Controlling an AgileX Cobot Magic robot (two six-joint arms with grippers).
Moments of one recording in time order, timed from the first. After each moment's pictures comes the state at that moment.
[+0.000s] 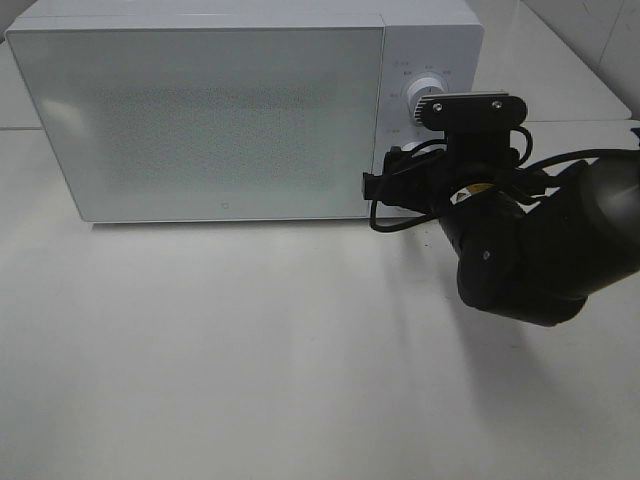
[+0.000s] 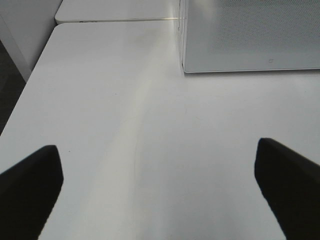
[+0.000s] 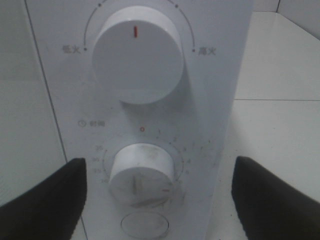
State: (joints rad) left arm 0.06 0.00 -0.50 -0.07 1.03 0.10; right arm 0.63 1.95 -0.70 0.73 -1.09 -0.31
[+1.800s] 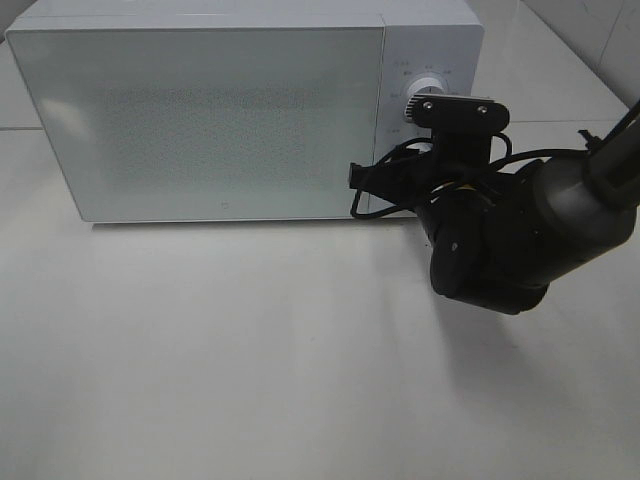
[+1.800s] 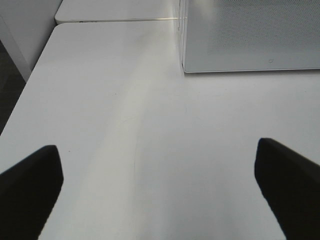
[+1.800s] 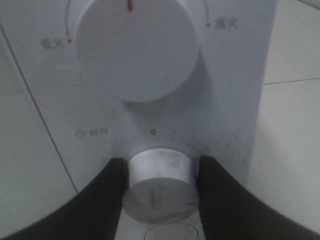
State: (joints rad) left arm 0.06 0.00 -0.50 -0.07 1.03 0.10; right arm 0.62 2.04 -0.80 0.75 -1.08 -0.19
